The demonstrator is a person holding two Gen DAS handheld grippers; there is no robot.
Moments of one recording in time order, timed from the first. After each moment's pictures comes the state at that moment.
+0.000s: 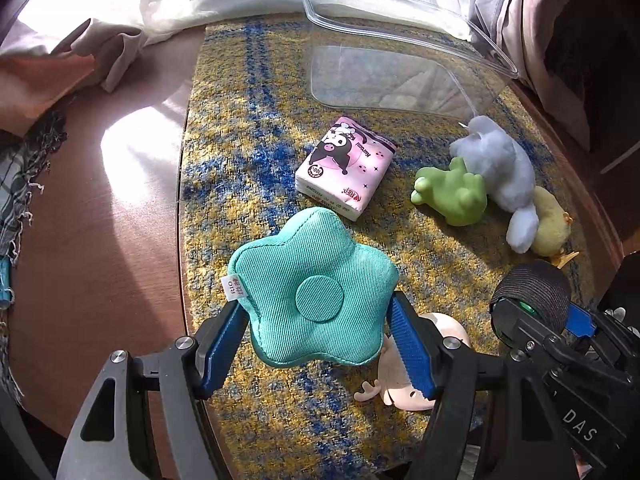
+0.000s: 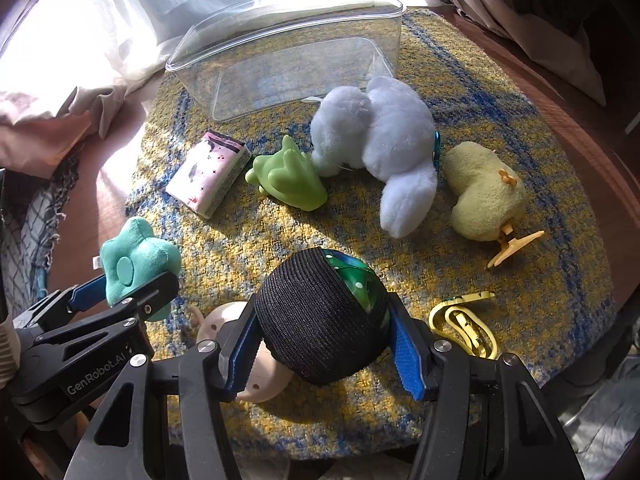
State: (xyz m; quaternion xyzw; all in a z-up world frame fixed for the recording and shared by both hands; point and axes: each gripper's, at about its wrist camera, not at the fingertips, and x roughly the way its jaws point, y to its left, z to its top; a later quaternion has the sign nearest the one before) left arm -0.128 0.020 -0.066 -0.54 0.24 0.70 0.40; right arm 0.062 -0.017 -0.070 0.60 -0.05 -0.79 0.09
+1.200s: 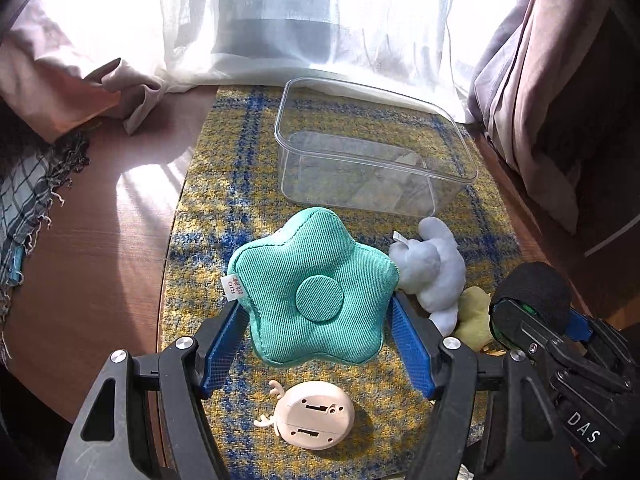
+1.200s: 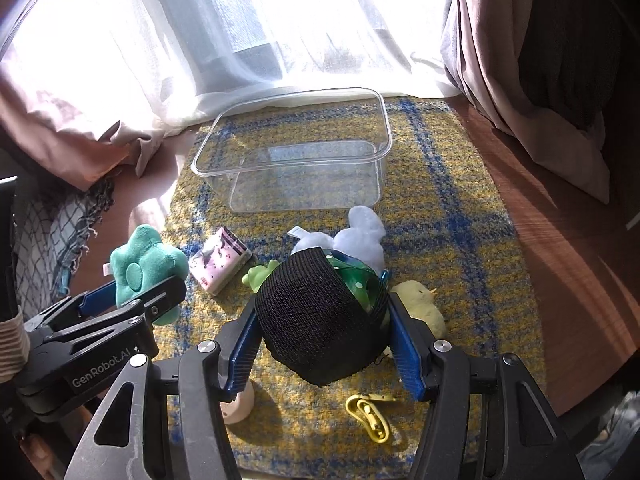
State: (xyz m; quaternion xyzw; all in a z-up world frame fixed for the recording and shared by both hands) left arm -0.097 0.068 0.006 -0.50 0.17 0.75 0.39; right arm 0.014 0.033 0.012 0.53 0.04 -0.80 0.27
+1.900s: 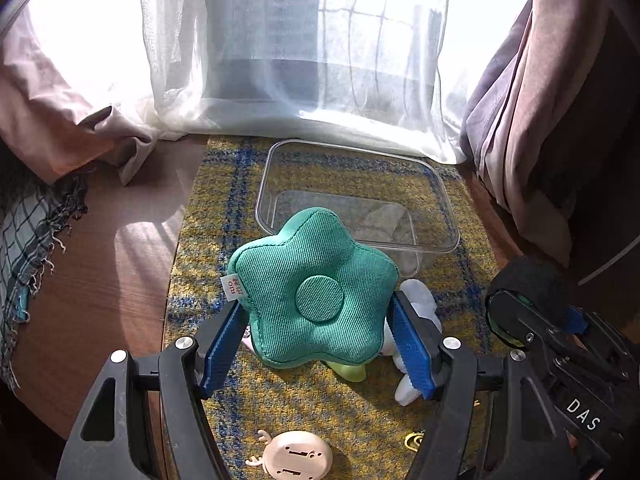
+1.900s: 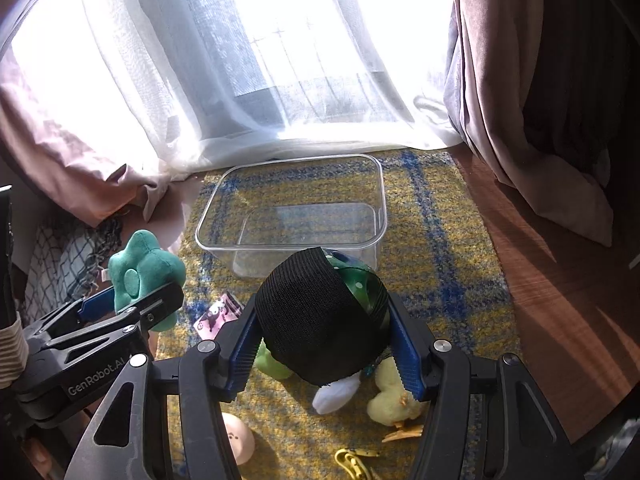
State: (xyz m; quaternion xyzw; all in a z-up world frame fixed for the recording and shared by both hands) left arm -0.111 0.110 0.046 -0.47 0.16 0.77 0.41; right arm -0.036 0.026 0.044 0.50 0.05 -0.78 0.39
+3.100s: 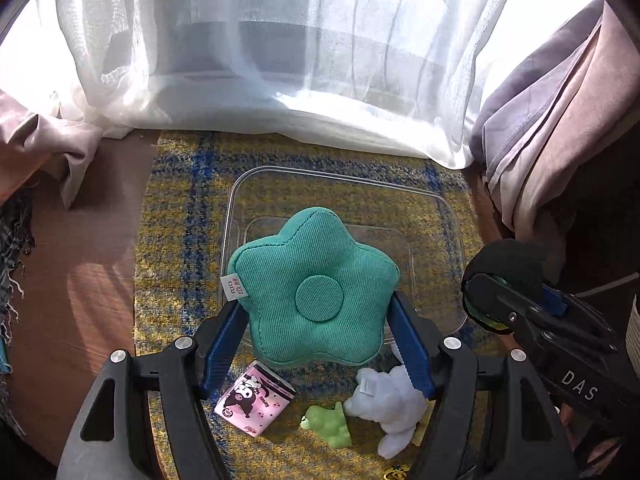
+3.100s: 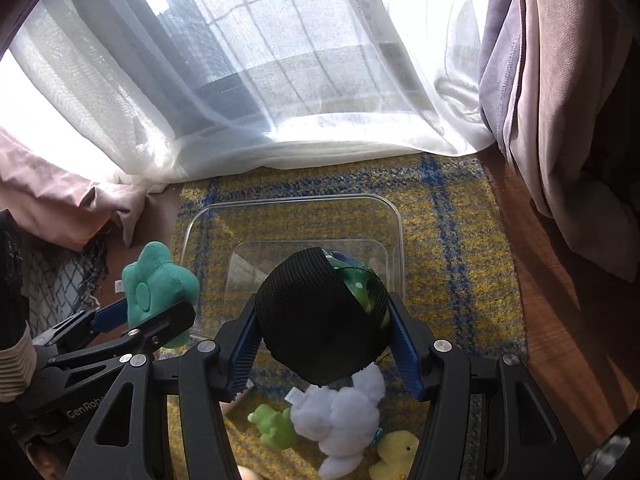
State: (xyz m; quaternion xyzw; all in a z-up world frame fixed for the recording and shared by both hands) left arm -0.192 0.221 0.017 -0.56 0.18 0.68 0.44; right arm -0.128 -0.075 0.027 0.58 0.05 -0.72 0.38
